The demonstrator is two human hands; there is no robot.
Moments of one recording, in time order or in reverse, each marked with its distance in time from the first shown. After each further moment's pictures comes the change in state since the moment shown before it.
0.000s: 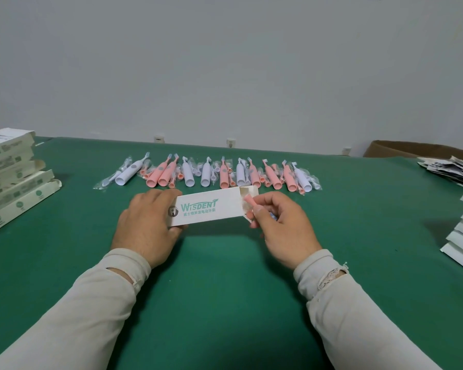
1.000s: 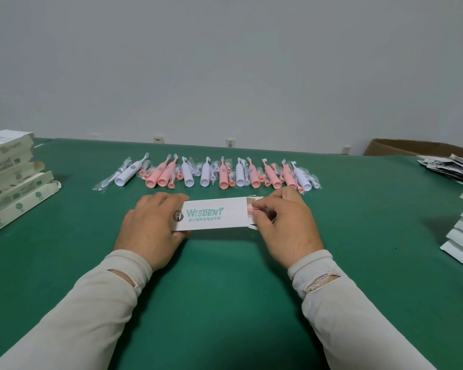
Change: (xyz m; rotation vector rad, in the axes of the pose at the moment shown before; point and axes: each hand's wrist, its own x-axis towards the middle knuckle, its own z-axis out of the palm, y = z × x) left_hand -0.001 0.001 0.003 0.053 -0.057 0.054; right_hand -0.001 -0.007 -0.006 -0.536 0.122 -0.180
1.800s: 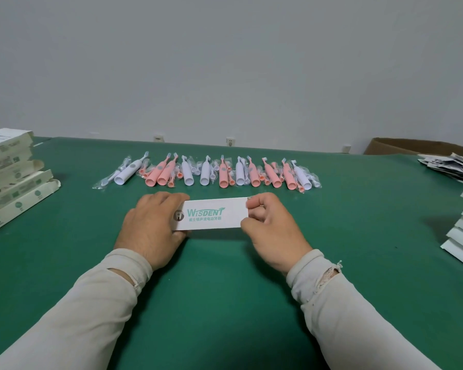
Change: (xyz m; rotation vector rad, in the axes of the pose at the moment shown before) left_hand -0.001 0.003 0.000 -0.022 -0.002 0.007; right_hand -0.007 -0.011 0.016 0.630 -0.290 0.241
